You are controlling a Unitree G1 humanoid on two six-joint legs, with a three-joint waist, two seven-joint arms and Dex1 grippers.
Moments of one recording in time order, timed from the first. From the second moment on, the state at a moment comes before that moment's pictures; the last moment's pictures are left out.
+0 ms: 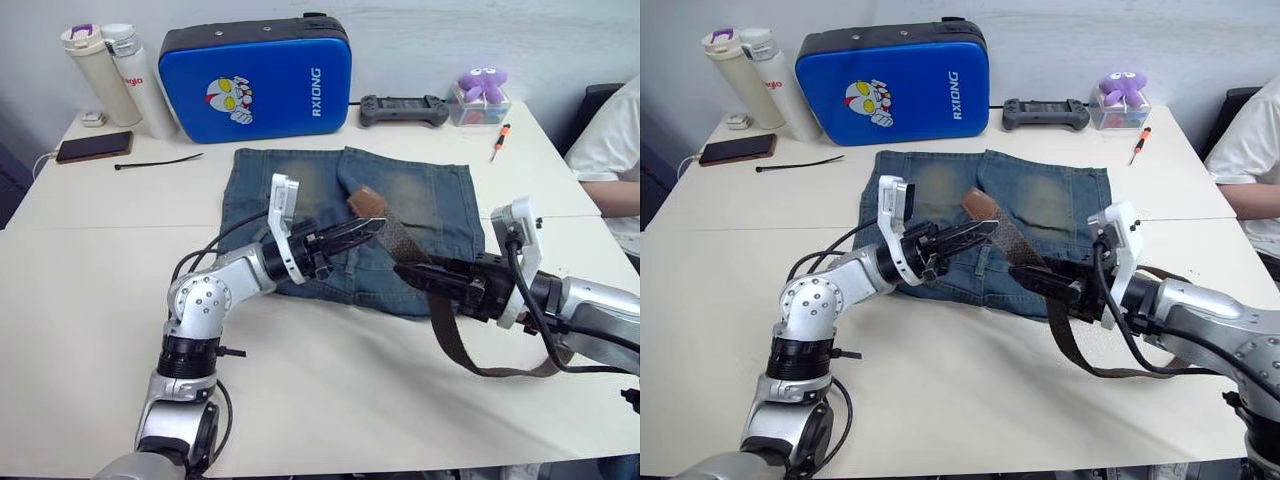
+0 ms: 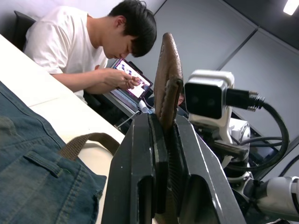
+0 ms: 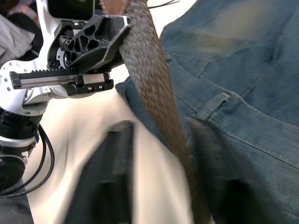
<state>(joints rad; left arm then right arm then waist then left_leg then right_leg) -0.65 0.17 0.03 -0.06 -1.01 0.90 -0.57 -0.24 -0.90 -0.36 -0.54 1.58 1.02 0.16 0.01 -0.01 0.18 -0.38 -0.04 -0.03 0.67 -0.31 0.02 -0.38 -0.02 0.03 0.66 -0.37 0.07</state>
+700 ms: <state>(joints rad) -1.01 -0.15 0.26 0.36 -1.08 0.98 -0.23 0.07 -0.64 -0.29 -0.84 1.83 0.66 -0.12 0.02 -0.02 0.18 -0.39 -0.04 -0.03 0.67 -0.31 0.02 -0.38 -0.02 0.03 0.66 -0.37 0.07</state>
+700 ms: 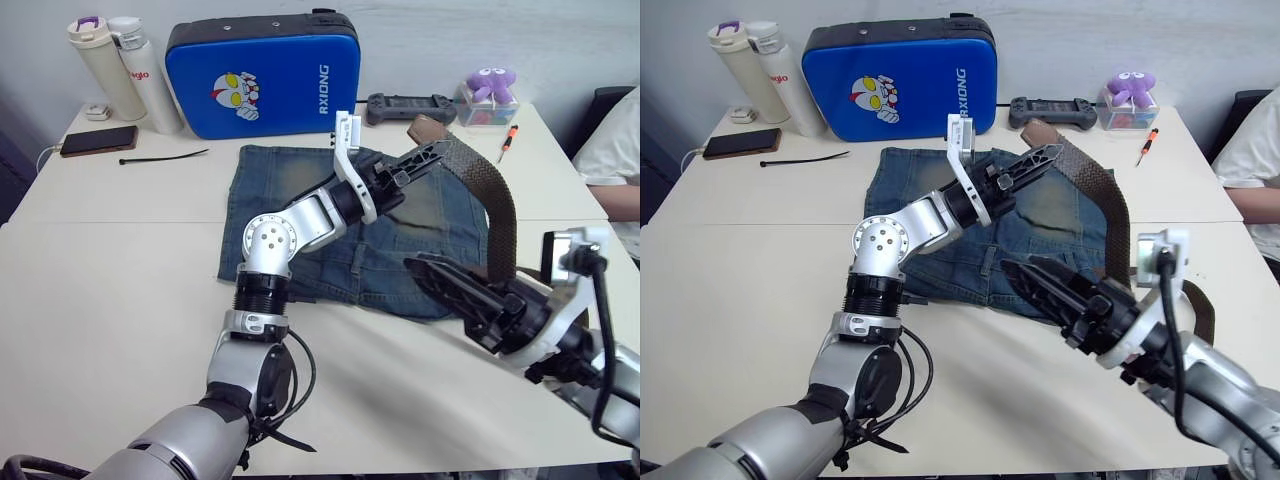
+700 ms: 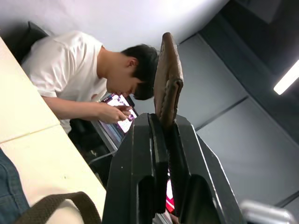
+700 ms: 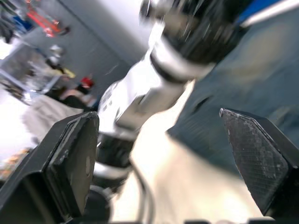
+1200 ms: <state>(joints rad) -0.93 -0.13 0.32 0.22 -1.26 1.17 -0.06 0.01 -0.24 -0.10 -0.70 1.42 0.43 -0.03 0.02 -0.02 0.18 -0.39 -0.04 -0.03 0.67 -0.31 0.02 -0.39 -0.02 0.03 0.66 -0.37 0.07</state>
